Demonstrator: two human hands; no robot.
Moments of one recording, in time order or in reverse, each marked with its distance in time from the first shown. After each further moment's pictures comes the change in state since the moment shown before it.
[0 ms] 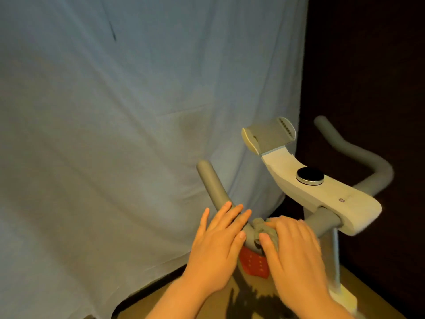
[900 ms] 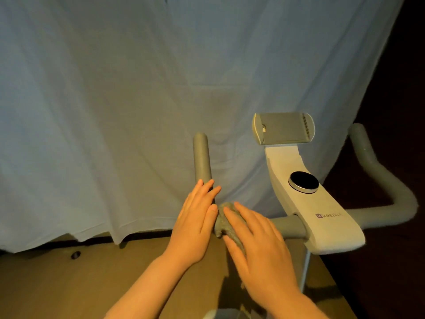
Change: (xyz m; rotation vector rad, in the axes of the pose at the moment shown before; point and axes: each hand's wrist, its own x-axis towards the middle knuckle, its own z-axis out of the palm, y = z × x) left_hand 0.007 0.058 0.055 -0.256 0.432 -0.373; right_hand 0.014 0.078 -0.019 0.103 -0.269 -0.527
